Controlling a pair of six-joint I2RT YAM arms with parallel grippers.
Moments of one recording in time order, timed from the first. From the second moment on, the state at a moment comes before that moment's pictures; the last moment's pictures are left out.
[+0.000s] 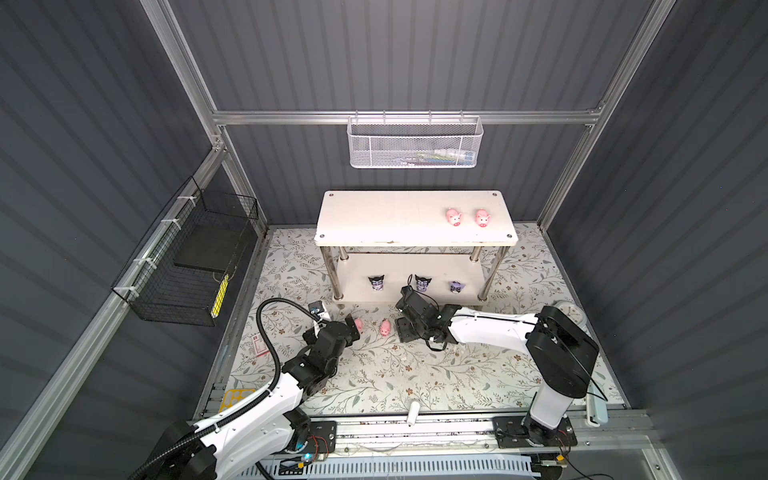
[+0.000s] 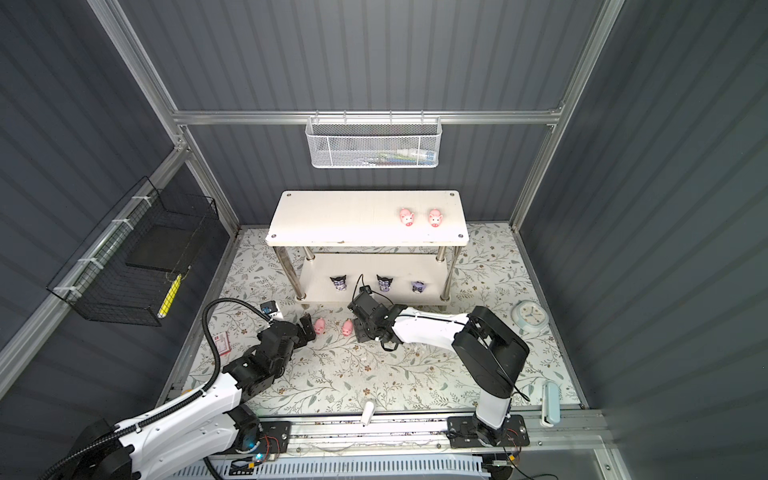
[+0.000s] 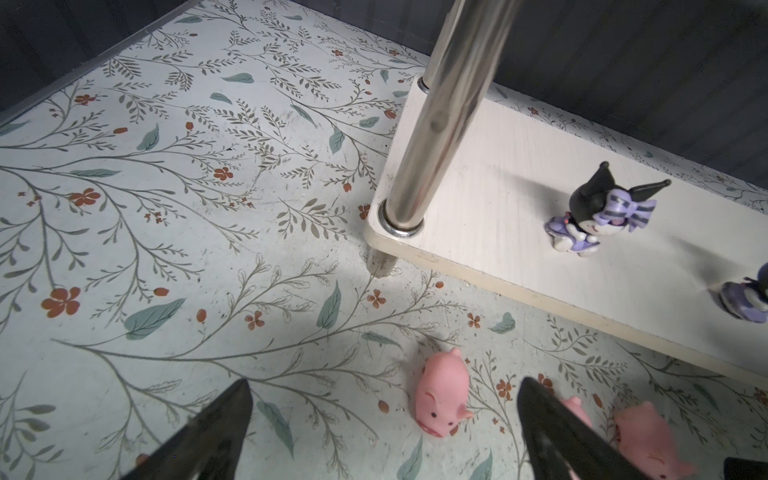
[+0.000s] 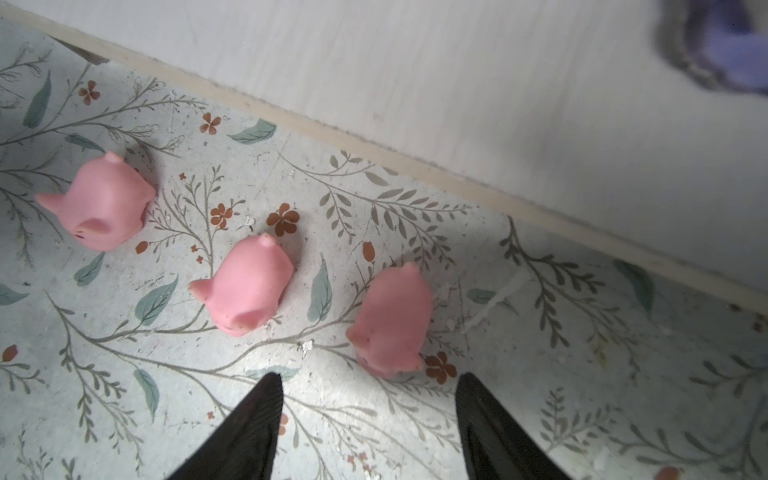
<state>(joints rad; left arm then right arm) -0.68 0.91 0.33 -0.04 -0.59 -0.67 0.93 1.77 1.07 -0.33 0.19 0.52</state>
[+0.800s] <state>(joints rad) -0.68 0.91 0.32 -0.04 -0.61 -0.67 0.91 1.88 1.16 -0.38 0.18 0.52</state>
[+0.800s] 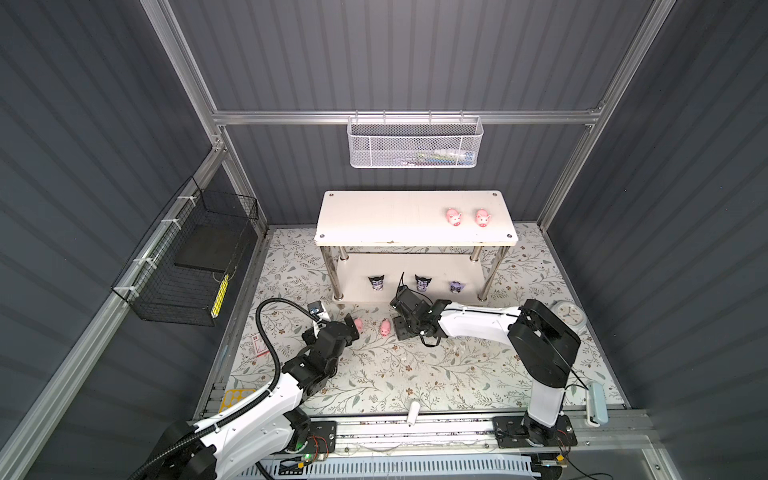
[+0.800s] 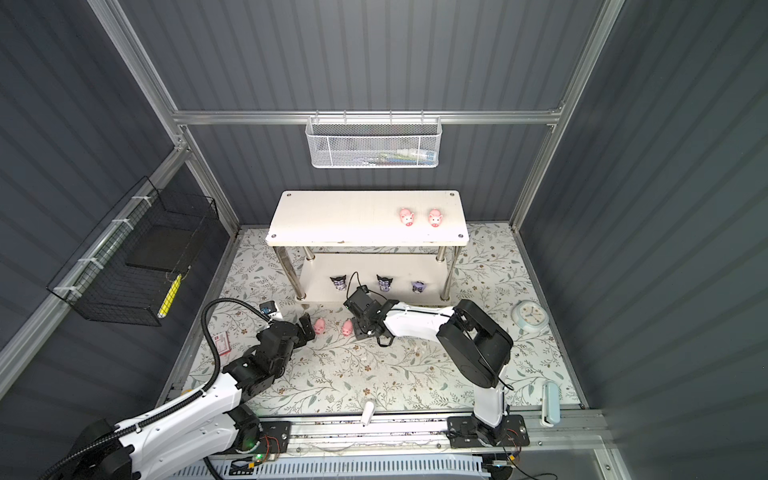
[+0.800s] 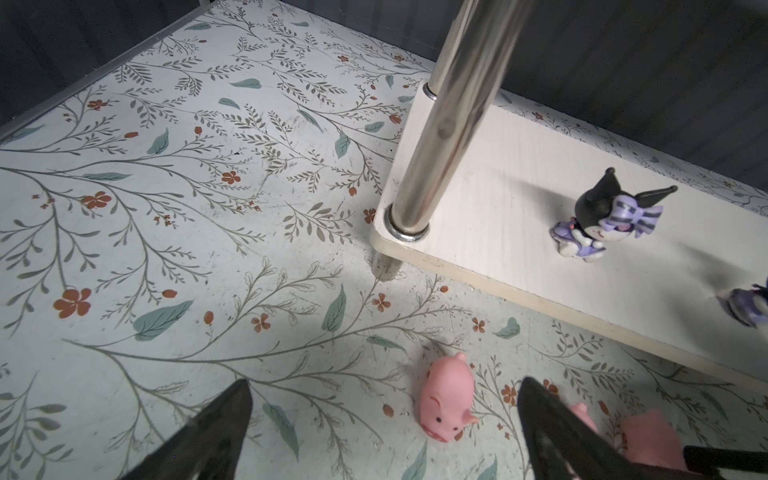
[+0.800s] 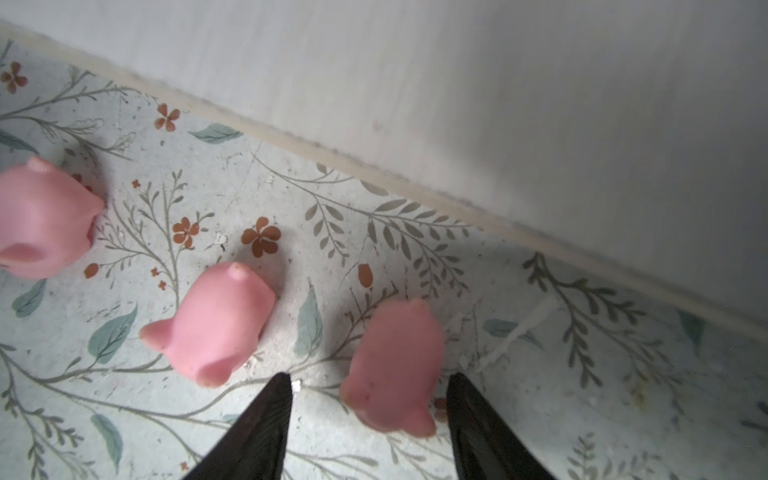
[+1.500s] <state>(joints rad) -0.68 0.88 0.31 -0.04 -0.61 -0.68 0.90 1.91 1.19 -0.42 0.18 0.54</state>
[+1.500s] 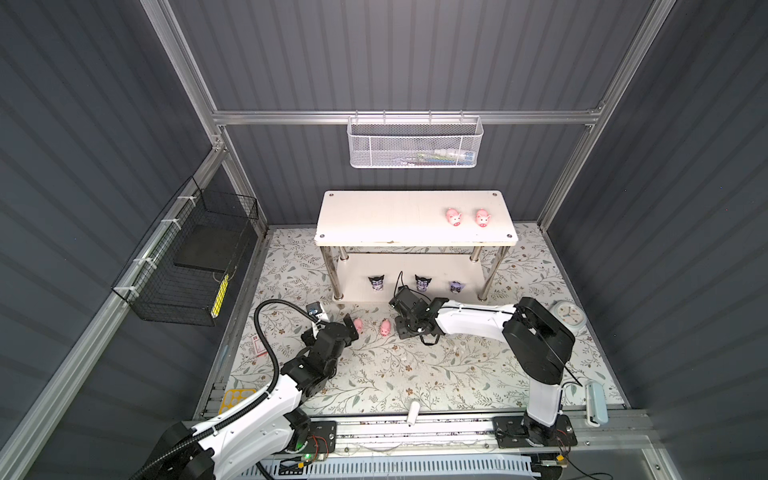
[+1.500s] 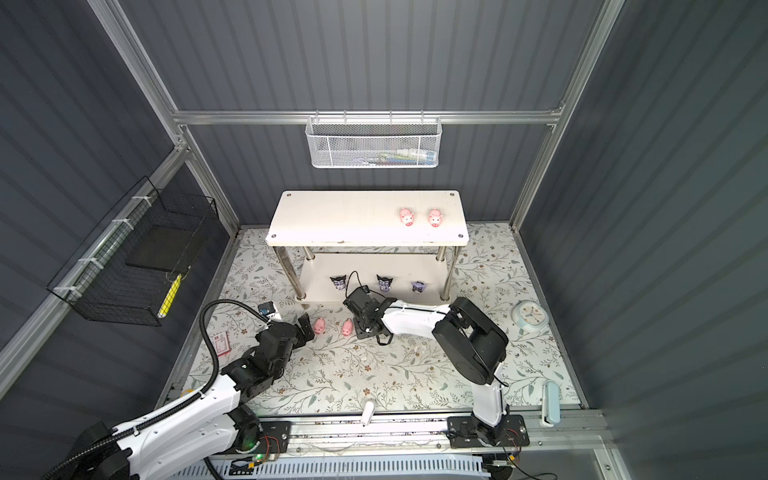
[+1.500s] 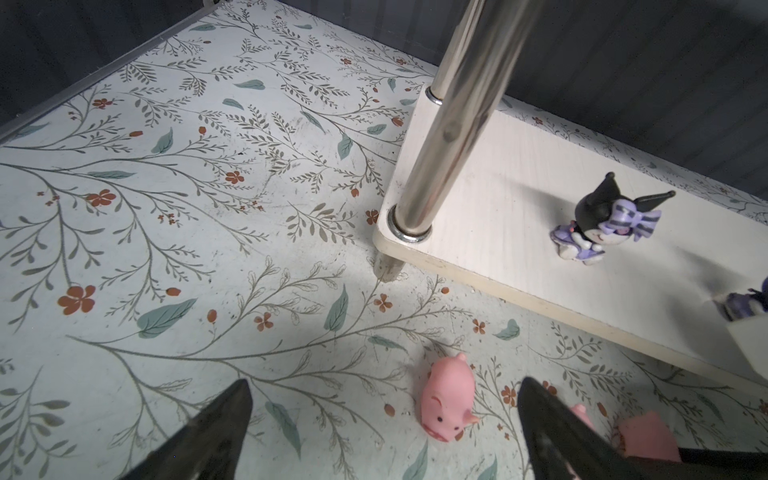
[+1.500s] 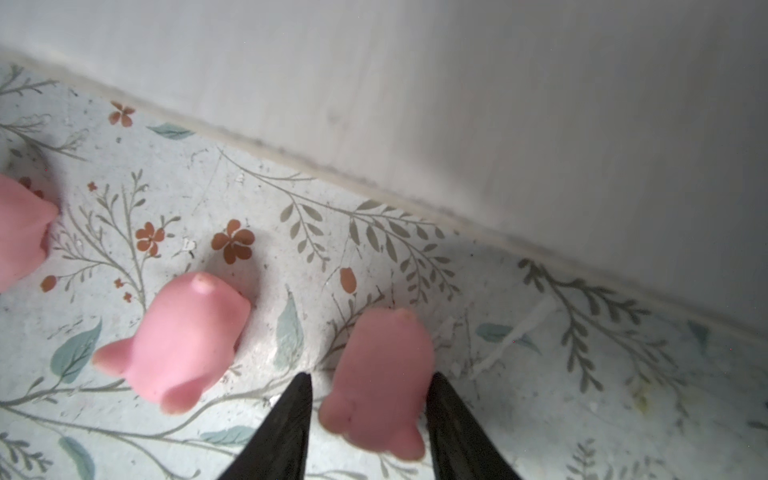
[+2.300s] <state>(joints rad) -0.67 0.86 0.30 -0.04 -0.62 -0.69 0.91 1.82 1.18 -0.51 0.16 0.55</state>
